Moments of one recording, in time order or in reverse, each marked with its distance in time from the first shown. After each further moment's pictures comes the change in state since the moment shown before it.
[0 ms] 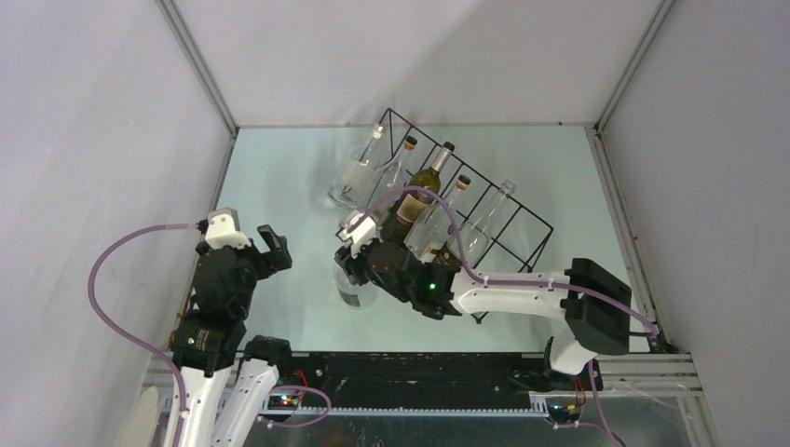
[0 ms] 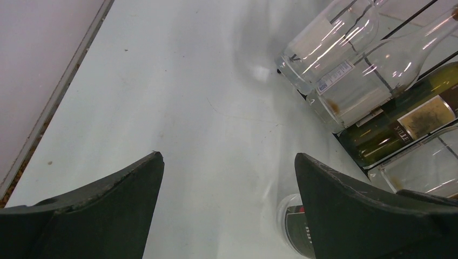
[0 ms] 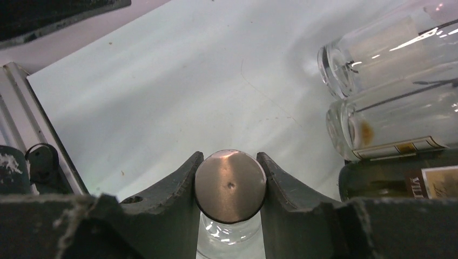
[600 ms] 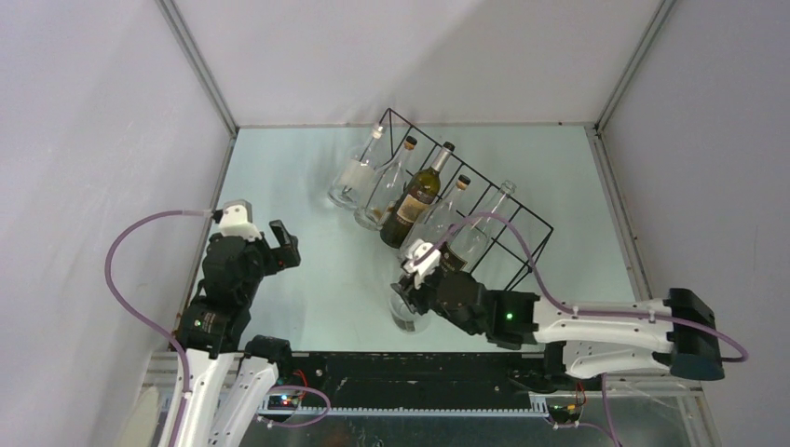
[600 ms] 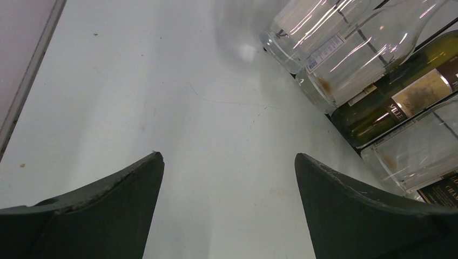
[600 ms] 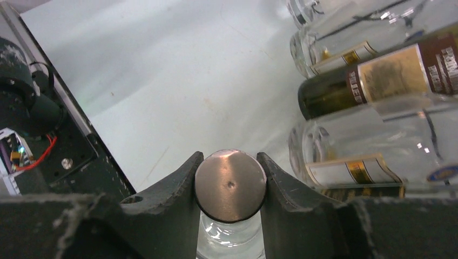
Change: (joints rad) left arm 0.000 0.097 0.000 0.008 0.090 0.001; right arm 0.101 -0.513 -0.364 -0.216 0.102 0.027
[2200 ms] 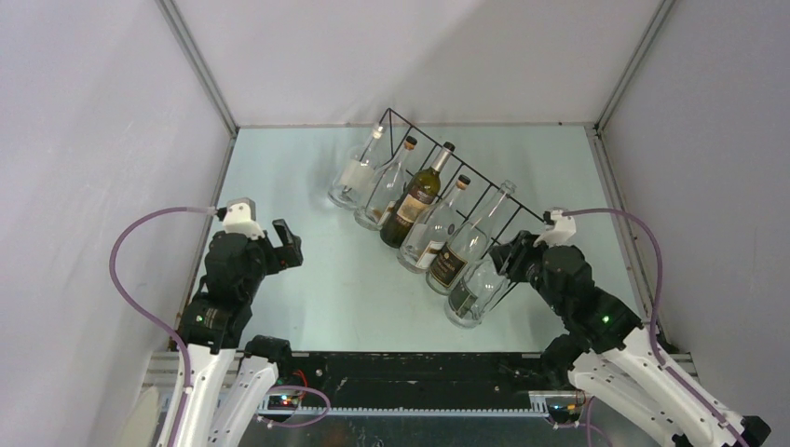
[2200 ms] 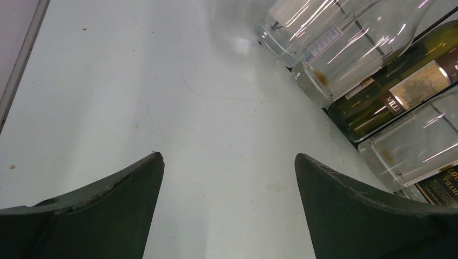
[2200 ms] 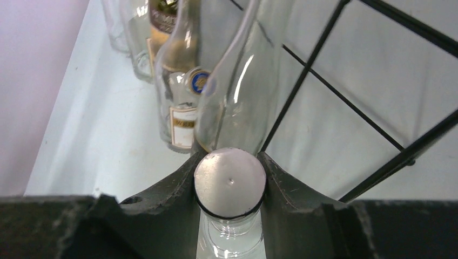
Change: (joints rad) left arm 0.000 0.017 0.000 0.001 0.023 0.000; right arm -0.706 -0.561 -0.114 -0.507 -0.201 0.498
